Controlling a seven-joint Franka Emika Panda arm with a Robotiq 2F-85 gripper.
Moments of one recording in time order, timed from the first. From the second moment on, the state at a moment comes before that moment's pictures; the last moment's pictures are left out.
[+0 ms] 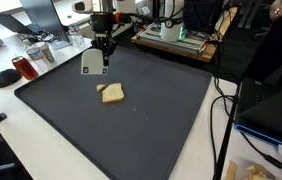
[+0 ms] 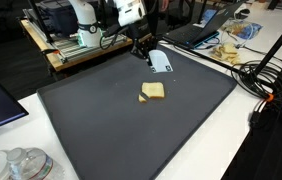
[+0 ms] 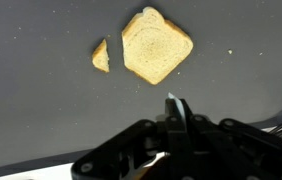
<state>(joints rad) -0.73 0.23 0.67 -2.35 0.23 2.88 -0.28</state>
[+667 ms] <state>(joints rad) -0.50 0.24 0.29 -2.15 0.32 2.46 -0.43</state>
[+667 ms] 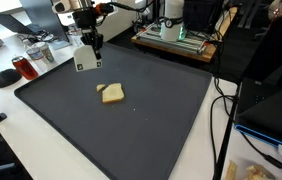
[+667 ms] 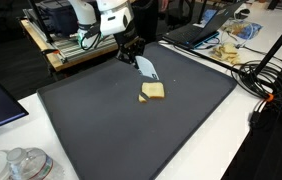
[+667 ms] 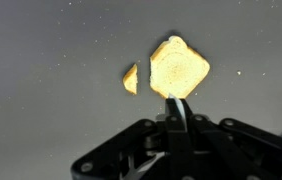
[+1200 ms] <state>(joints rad) -0.28 0.34 0.10 -1.99 0.32 2.33 -0.41</state>
